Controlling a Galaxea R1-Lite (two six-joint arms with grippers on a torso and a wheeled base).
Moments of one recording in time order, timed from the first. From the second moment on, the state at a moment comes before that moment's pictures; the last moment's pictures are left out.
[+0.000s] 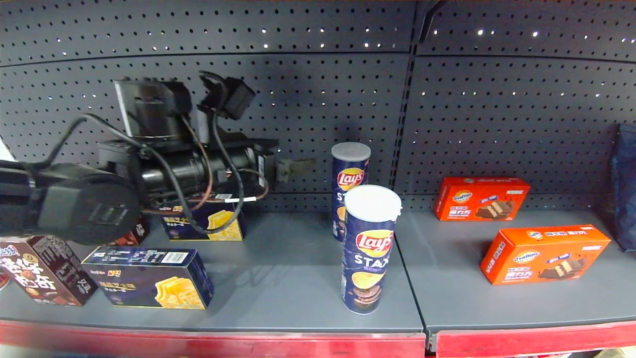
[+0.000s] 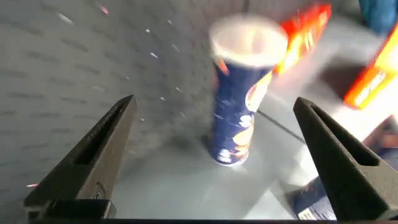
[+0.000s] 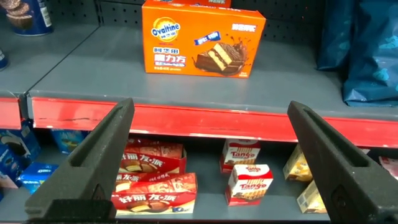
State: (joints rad) left arm -0.36 1.77 -1.14 -0.51 -0.39 0.03; right arm 0.00 0.00 -0.01 -0.05 -0.02 -0.11
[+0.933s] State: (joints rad) left arm -0.45 1.05 -0.67 -0.35 0.01 0.04; right arm 0.06 0.47 -0.44 -0.01 0.13 -0.10
